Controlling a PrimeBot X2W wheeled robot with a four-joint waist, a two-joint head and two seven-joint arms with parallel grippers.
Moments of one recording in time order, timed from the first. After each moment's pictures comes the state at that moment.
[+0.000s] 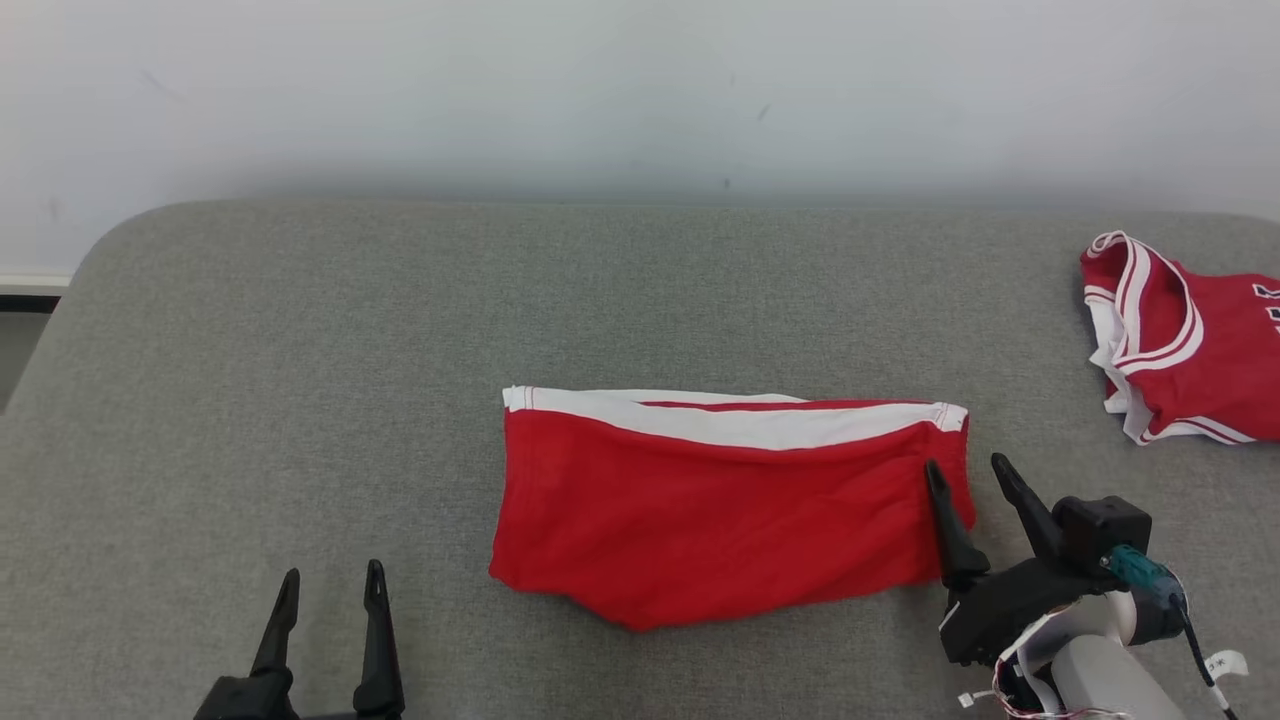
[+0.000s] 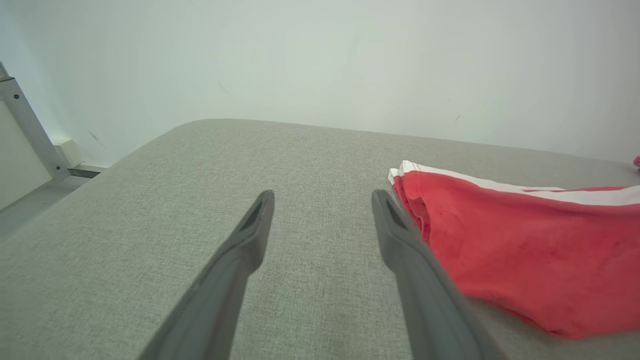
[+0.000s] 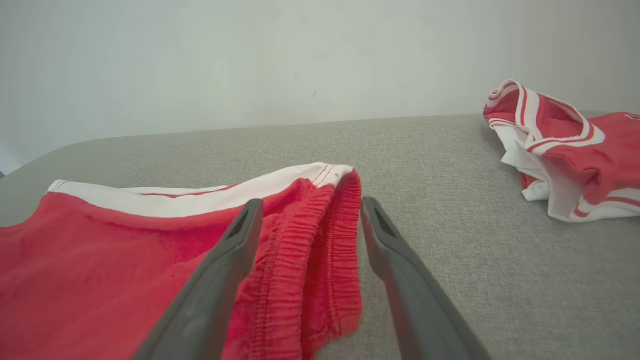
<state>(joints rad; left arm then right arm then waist) -0.02 0.09 -0.08 0.20 -0.22 0.04 -0.26 -0.32 -0.21 0.13 0.60 0.31 0.13 -0.26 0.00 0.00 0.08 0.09</state>
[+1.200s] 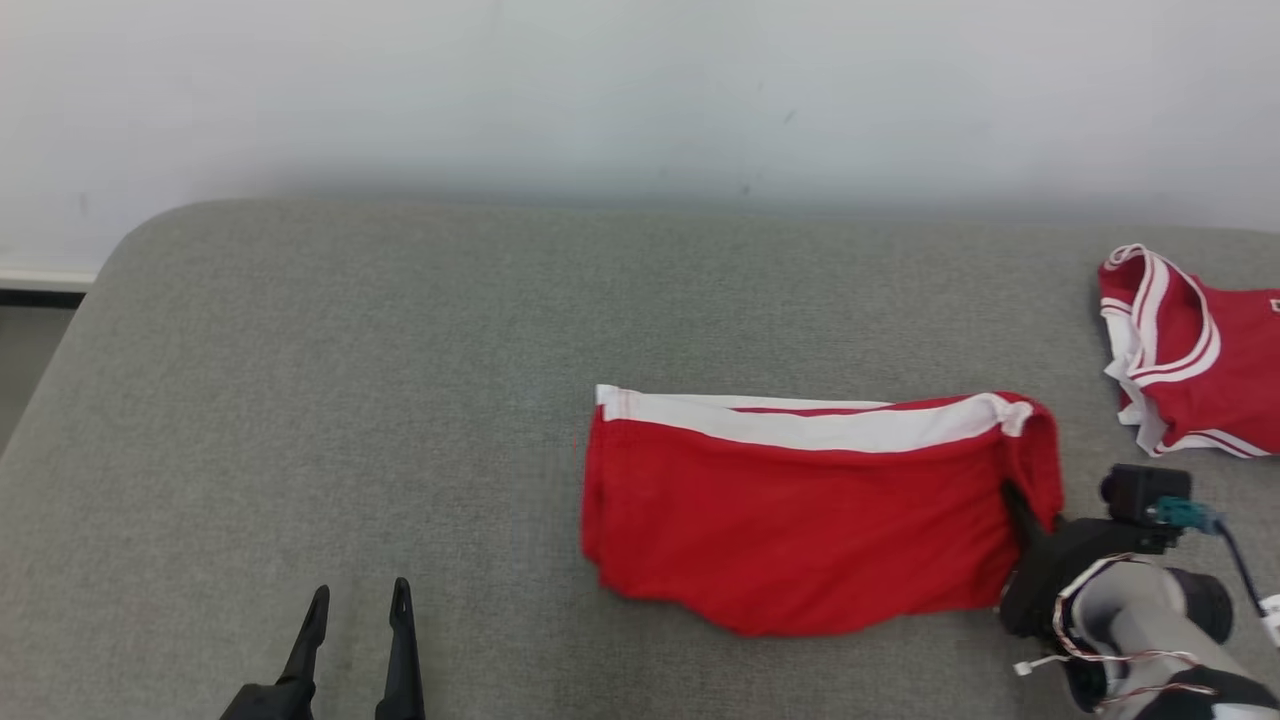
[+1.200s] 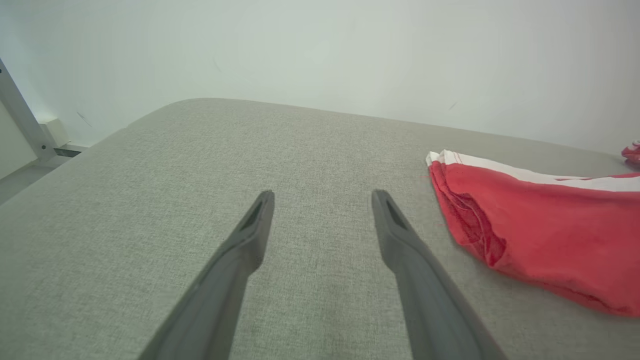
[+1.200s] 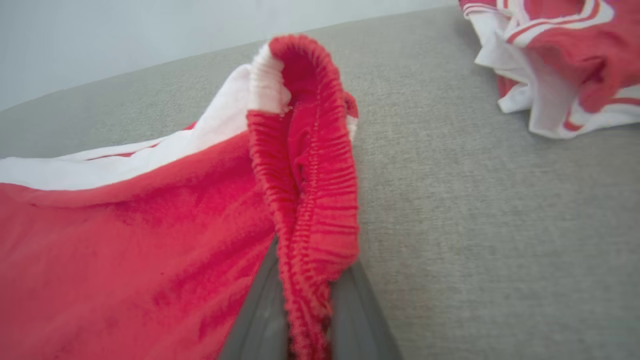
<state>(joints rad) -0.02 0.05 -0.06 0.26 -0.20 -0.03 -0.26 -0.54 -0.33 0.36 1.00 0.68 0.13 -0.15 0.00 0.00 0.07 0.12</state>
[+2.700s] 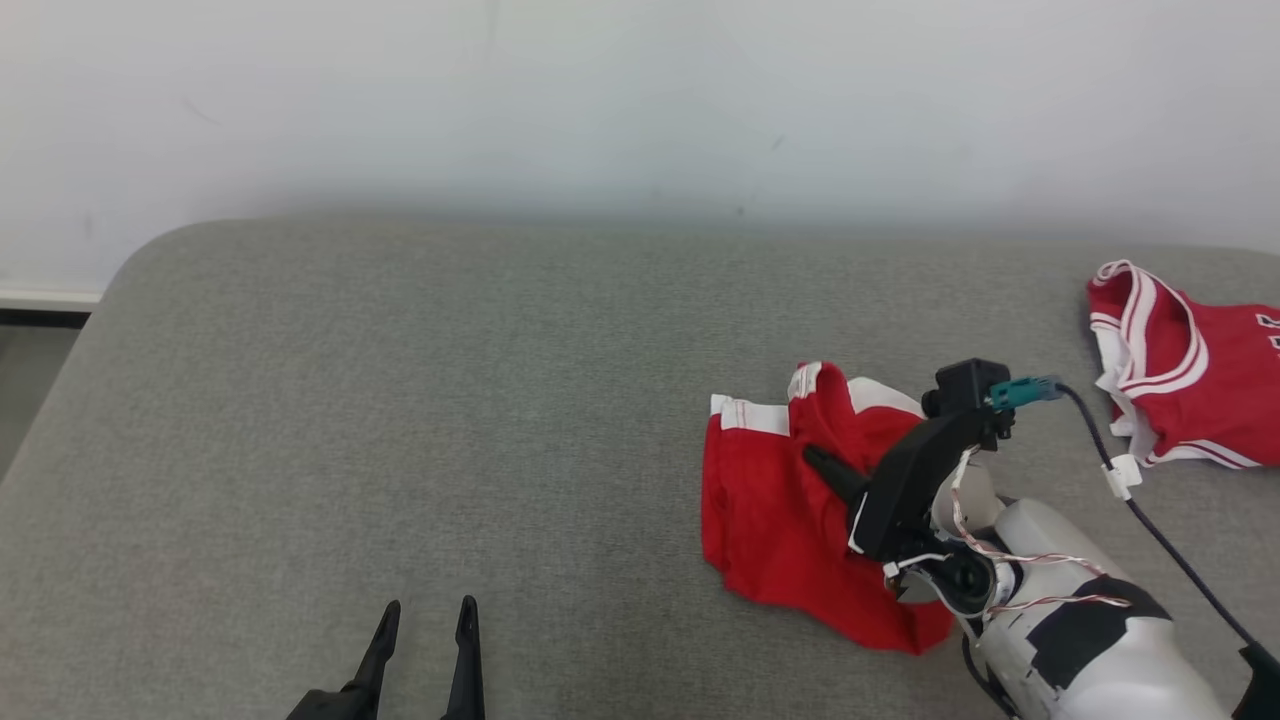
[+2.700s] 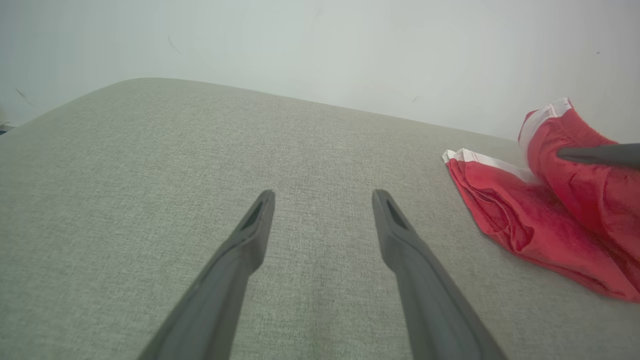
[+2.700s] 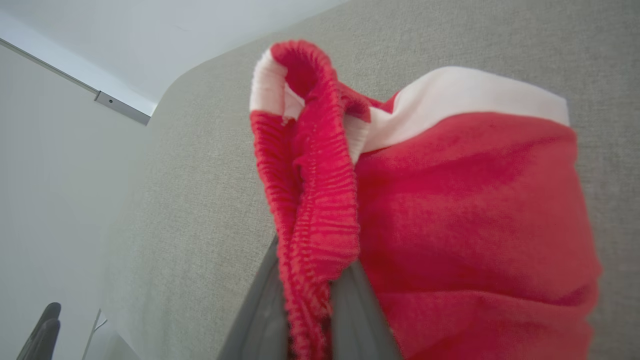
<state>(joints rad) -0.02 0.05 -0.19 0.29 -0.29 0.00 -0.26 -0.66 -0.27 0.52 0.77 1.03 0.13 0.33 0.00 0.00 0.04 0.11</state>
